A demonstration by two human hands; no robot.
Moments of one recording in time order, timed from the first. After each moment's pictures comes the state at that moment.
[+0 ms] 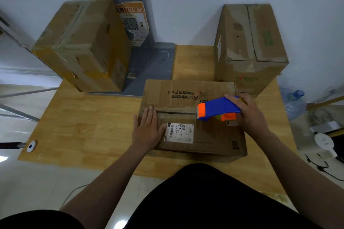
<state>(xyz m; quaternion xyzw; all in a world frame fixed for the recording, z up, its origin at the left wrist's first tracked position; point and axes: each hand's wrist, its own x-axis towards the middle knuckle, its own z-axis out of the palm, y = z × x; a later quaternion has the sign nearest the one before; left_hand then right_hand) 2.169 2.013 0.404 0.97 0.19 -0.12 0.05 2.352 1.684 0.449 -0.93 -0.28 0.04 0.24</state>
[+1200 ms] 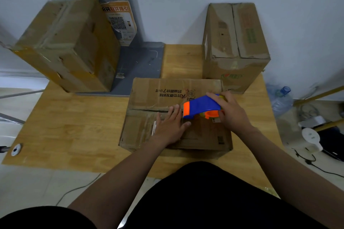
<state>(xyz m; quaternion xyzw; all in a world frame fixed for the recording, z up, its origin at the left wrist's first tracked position) 2.233 1.911 0.411 0.96 0.08 -0.19 0.19 2.346 1.683 0.451 -0.93 -0.31 0.05 0.21</state>
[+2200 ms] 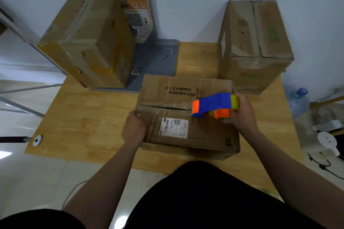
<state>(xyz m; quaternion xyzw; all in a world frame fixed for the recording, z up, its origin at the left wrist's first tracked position) 2.152 2.043 0.416 0.83 0.50 -0.01 0.25 2.327 1.725 0.440 -0.90 -0.09 0.07 0.41</state>
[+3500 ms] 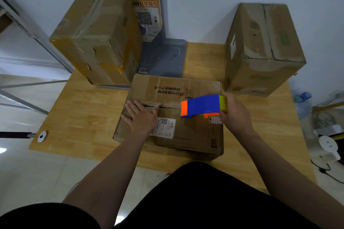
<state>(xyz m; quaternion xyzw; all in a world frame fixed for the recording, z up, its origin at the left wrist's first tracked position) 2.165 2.073 0.410 0.87 0.44 -0.13 0.19 2.290 1.784 0.463 -0.94 -0.22 0.03 0.26</state>
